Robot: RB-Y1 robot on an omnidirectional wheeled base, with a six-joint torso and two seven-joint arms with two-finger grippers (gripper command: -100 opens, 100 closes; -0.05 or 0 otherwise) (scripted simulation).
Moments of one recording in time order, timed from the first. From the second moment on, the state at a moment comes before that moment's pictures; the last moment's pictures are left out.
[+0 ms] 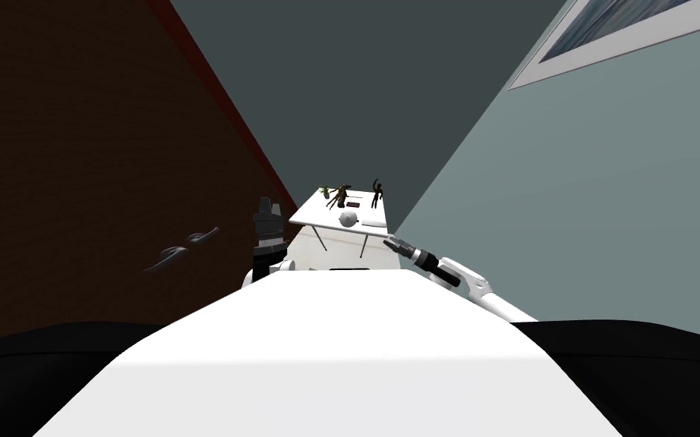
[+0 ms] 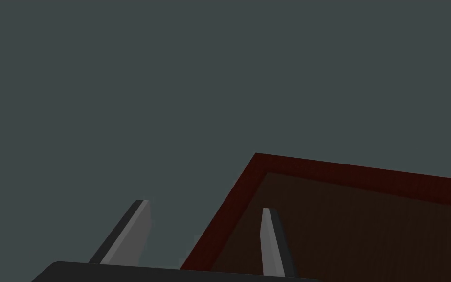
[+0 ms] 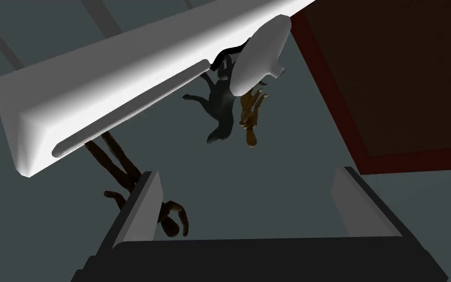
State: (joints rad) left arm 0.54 0.00 0.07 -2.29 -0.11 -0.45 -0.05; right arm 0.39 -0.97 0.29 -1.68 0.30 -0.64 0.11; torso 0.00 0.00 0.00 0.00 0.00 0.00
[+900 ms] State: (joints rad) left arm 0.54 0.00 0.07 -2.29 -0.11 -0.45 -0.05; right arm 0.39 -1.13 0.35 -1.57 0.36 -0.66 0.13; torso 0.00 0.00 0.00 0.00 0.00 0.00
